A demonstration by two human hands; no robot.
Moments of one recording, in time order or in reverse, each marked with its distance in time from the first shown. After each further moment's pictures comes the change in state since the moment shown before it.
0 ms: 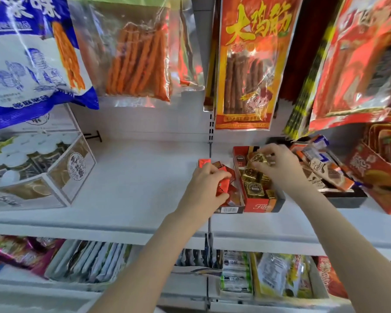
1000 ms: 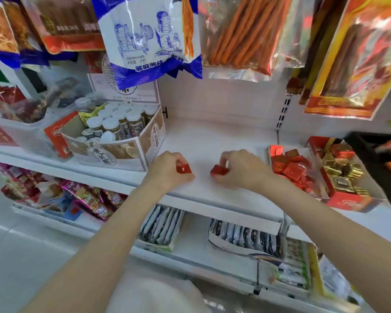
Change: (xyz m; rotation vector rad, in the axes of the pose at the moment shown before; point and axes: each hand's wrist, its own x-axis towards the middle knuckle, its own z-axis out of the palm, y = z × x) left_hand -0.082 -0.149 -0.101 0.016 0.099 -0.495; right_hand -0.042 -0.157 0.122 -0.234 -0.445 -0.432
